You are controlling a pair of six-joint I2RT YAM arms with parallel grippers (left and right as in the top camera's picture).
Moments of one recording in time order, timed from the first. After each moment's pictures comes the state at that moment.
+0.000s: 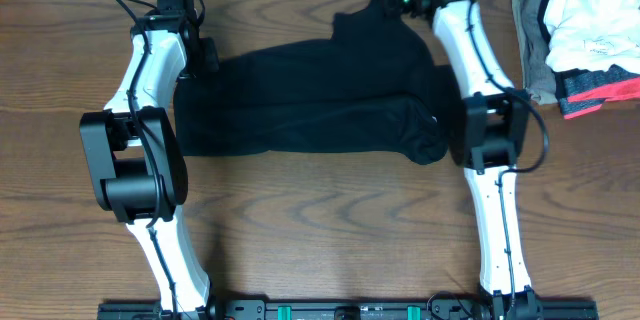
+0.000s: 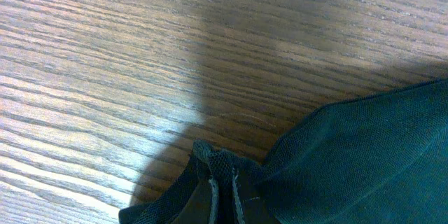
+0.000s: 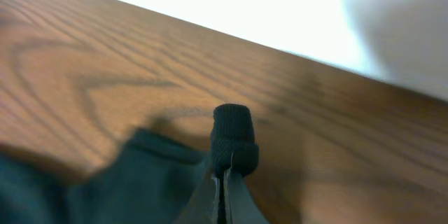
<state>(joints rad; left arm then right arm) 0.06 2.16 1.72 -0.79 -0.09 -0.15 0.16 2.70 2.63 -0.74 -0.31 -0.03</state>
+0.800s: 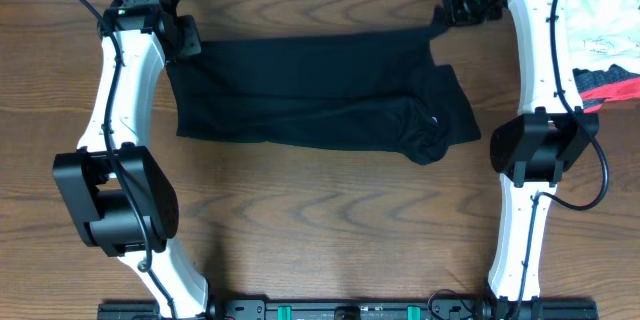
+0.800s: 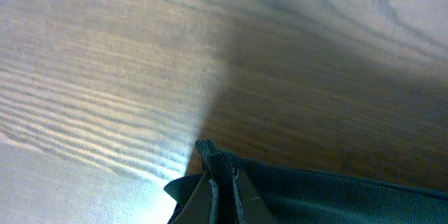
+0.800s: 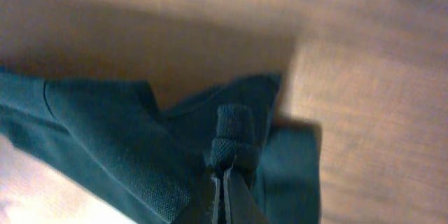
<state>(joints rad) 0.08 1.96 1.73 -0.85 -0.08 -0.15 0.03 2.46 2.65 -1.47 -0.35 -0.11</state>
